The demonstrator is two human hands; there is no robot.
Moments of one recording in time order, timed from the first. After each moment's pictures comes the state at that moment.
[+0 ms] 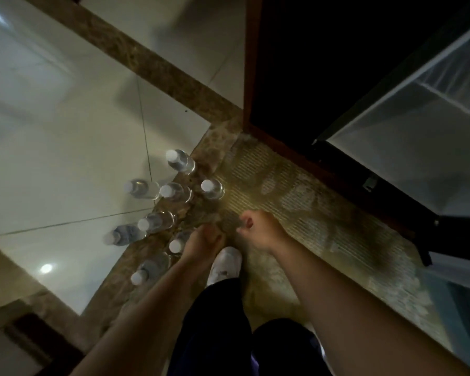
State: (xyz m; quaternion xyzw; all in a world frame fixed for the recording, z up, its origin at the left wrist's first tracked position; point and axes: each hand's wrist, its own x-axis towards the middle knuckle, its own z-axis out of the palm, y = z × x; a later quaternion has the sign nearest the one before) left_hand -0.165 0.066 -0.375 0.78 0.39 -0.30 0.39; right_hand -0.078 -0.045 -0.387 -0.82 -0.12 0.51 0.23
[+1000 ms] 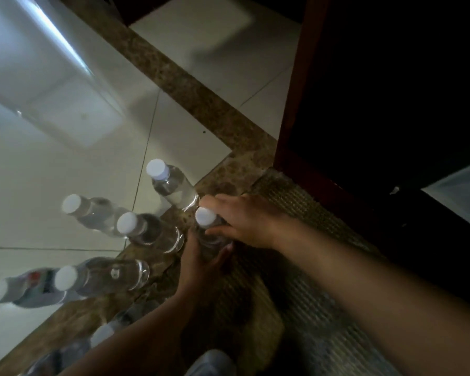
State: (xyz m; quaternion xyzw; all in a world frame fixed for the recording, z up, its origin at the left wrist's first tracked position) left_hand -0.128 0.095 -0.626 0.73 0.44 0.10 0.51; right_hand 0.020 0.046 -0.548 -0.72 -0.63 0.24 0.18
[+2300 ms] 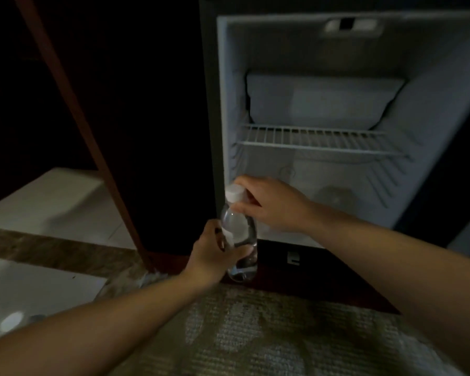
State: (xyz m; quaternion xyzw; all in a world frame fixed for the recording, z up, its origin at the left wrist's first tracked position) left_hand 0.006 -0.070 -0.461 0.85 0.03 0.01 0.52; right_hand 0.052 -0.214 -0.373 -0.92 -0.34 -0.05 0.21
